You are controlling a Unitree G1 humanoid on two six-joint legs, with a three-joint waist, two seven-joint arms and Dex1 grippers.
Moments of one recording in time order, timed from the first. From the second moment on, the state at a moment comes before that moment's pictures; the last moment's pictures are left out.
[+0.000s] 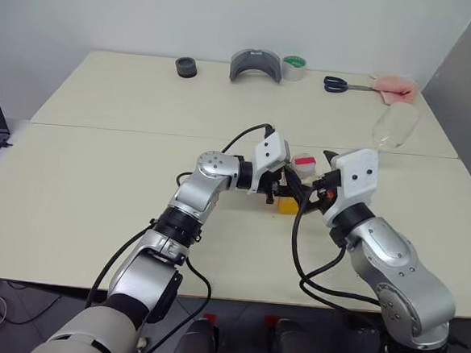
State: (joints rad) left arm -0.87 0.18 -0.25 0.46 -0.15 0.15 -1.09; right arm -0.29 -0.26 0.12 -0.78 0.28 0.86 0.01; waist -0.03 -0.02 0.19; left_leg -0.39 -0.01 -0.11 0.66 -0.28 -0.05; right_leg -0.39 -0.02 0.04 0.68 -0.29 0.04
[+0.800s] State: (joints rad) left arm -0.86 0.19 -0.25 0.44 -0.15 0.17 -1.10; right arm -0.29 -0.22 0.16 -0.73 0.21 0.79 0.08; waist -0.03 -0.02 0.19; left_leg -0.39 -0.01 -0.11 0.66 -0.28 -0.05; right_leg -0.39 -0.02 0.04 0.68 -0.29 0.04
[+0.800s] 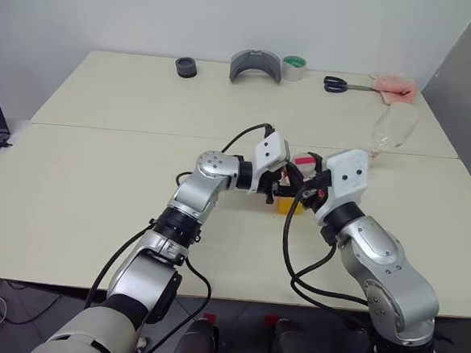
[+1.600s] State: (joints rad) left arm -0.85 0.26 -0.26 0.36 -0.20 0.23 -1.29; right arm -0.50 -0.65 0.02 -0.41 0.57 0.66 0.89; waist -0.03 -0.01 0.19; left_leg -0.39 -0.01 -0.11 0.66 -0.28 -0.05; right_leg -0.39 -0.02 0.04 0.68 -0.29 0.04
